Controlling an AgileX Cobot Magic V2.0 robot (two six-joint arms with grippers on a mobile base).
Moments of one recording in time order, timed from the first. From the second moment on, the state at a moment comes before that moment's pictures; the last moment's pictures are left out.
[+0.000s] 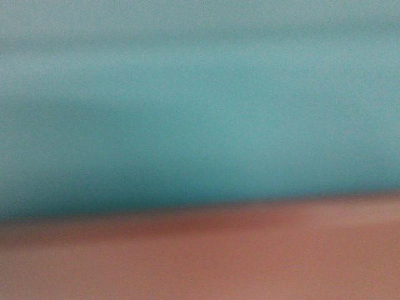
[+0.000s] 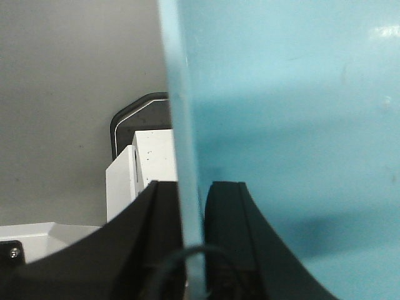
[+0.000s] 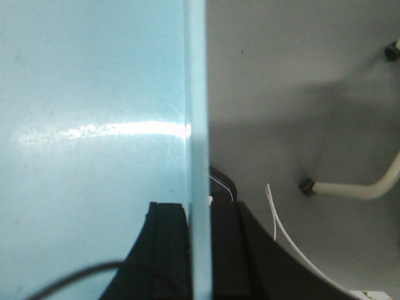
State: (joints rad) left arm -0.91 1.26 -1.15 -0.04 1.27 -0.82; right arm 0.97 1.25 -1.12 -0.23 1.26 0.96
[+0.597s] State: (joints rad) left arm -0.91 1.26 -1.15 0.10 1.26 -0.82; right arm 0.97 1.25 -1.12 -0.18 1.26 0.97
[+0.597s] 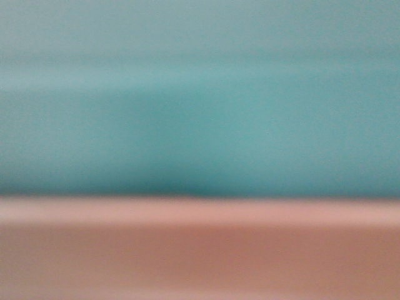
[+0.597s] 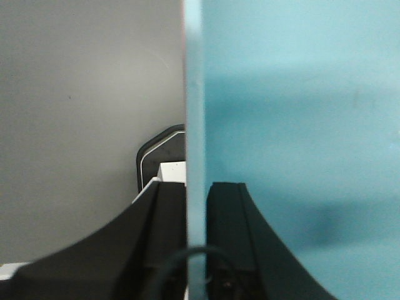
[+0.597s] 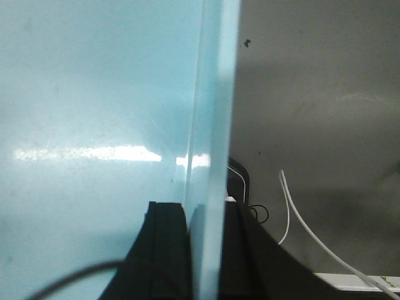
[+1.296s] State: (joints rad) left arm -0.91 1.26 -1.15 0.13 1.26 -0.82; right arm 0.97 1.25 -1.12 -0.18 1.26 0.97
